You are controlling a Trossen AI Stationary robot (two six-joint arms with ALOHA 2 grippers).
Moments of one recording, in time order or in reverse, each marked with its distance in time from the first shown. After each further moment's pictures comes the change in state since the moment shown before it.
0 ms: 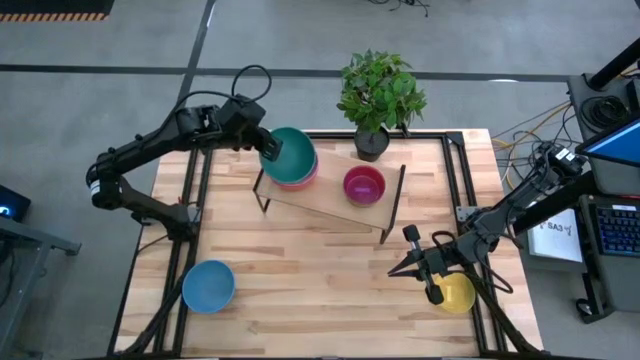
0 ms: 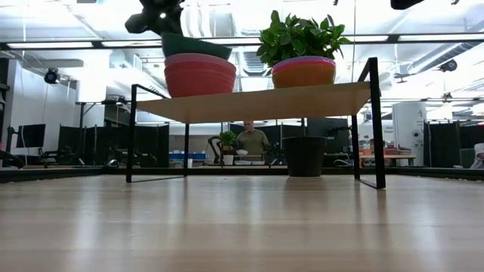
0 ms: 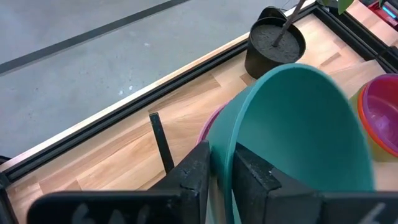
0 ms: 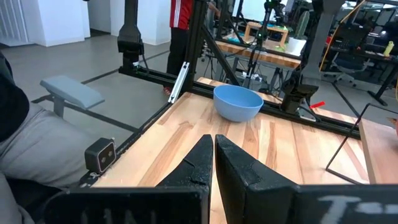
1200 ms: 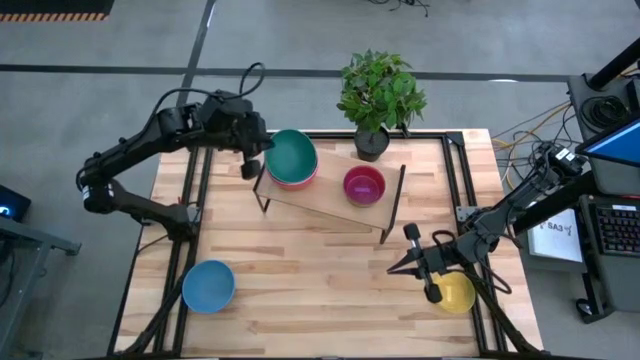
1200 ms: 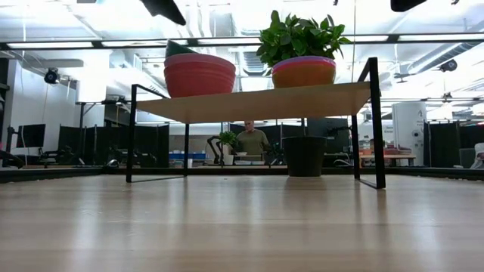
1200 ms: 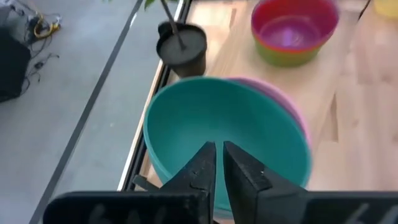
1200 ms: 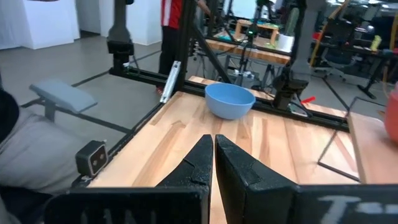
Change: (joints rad) left arm 0.012 -0.077 -0.008 0.045 0.286 0.781; right arm -0.002 0.000 0.000 -0.002 0.039 0.021
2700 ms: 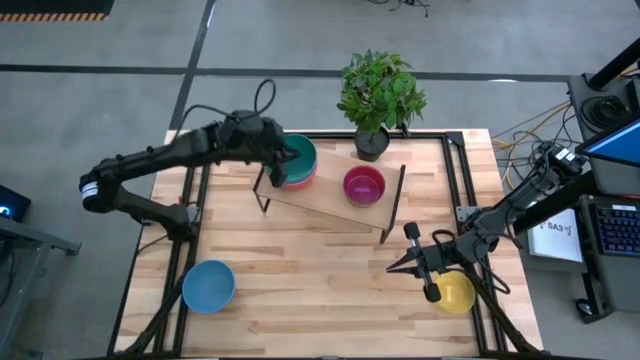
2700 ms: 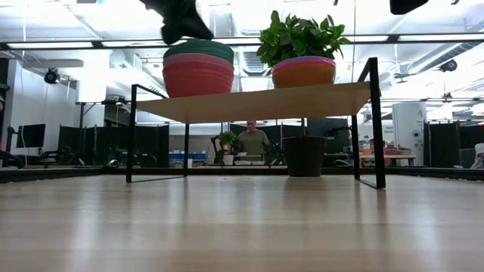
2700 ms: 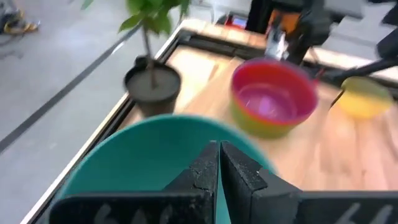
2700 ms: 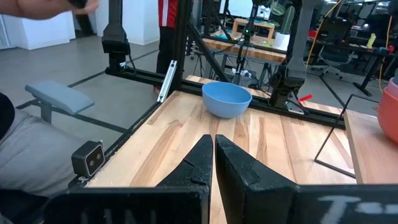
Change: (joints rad) left arm -0.055 -0.006 -0.311 0.517 0.059 -0.334; right arm 0.000 0.000 -0.001 -0.002 0.013 0.008
